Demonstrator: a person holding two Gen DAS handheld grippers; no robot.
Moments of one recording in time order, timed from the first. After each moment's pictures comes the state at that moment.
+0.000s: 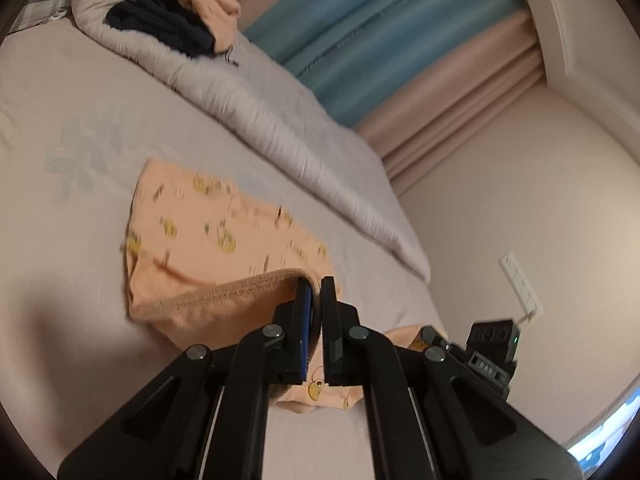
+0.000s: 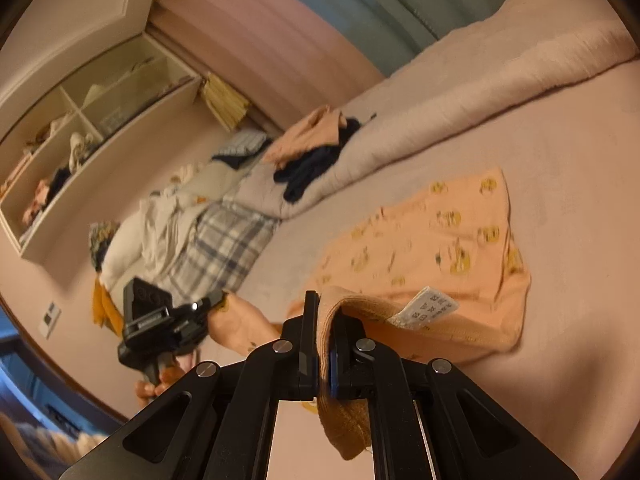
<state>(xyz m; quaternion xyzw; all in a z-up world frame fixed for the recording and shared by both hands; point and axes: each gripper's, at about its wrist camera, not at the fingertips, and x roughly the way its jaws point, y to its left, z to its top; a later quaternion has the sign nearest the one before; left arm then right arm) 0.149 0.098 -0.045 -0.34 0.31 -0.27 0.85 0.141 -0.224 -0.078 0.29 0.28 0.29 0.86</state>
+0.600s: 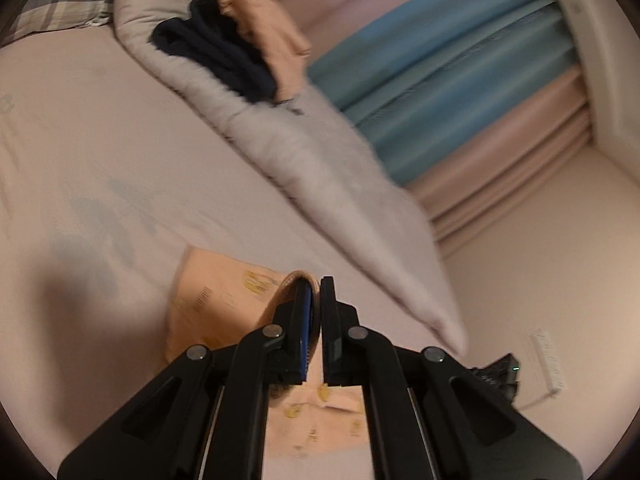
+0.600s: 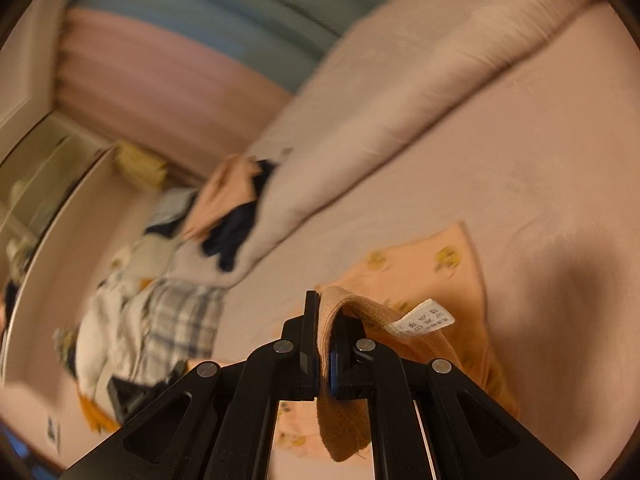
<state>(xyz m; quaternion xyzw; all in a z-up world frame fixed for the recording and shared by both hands) 0.264 0.139 -0.060 -0.38 0.31 -0.14 0.86 0.289 -0.259 -0.095 0.41 0.34 0.16 0.83</state>
